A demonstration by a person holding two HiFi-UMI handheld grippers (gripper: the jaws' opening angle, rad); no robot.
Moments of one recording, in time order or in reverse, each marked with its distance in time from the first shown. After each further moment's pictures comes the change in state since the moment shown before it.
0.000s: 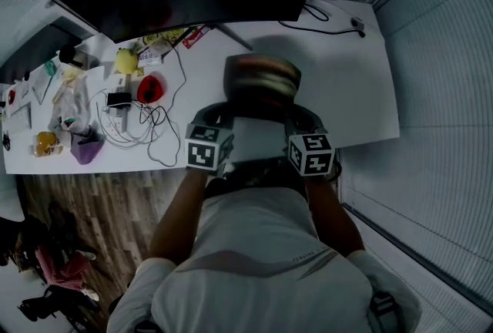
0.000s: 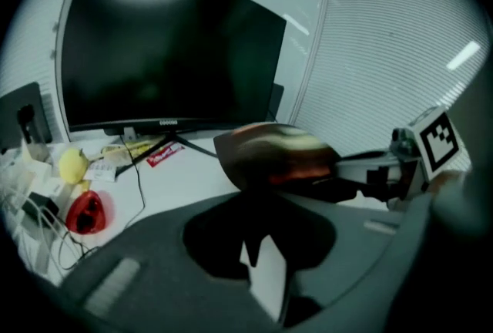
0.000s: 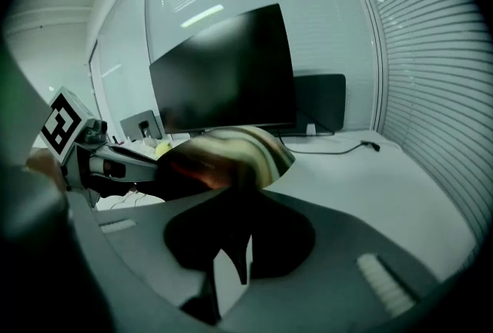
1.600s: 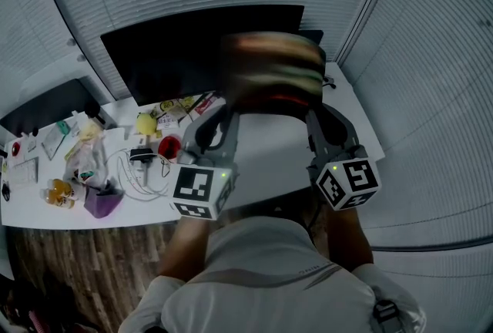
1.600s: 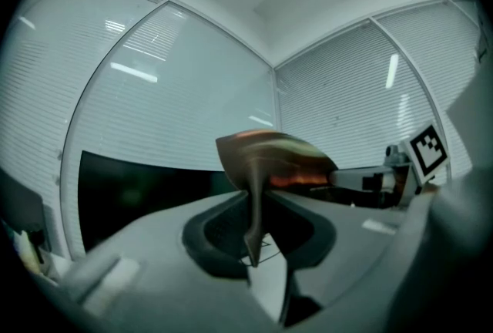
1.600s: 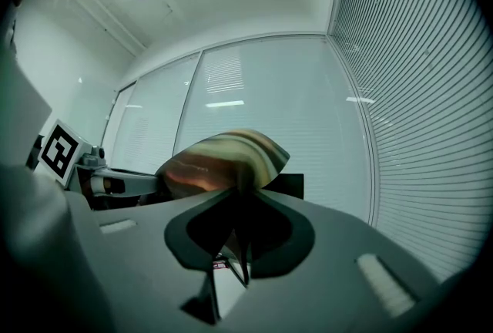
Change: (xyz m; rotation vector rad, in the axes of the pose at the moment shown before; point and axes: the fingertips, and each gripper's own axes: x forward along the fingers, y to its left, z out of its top) left arm -0.264 -0.041 0.187 0.276 -0.753 -0.064; right arm -0.212 0.134 0.218 -0.217 -0.684 -0.092
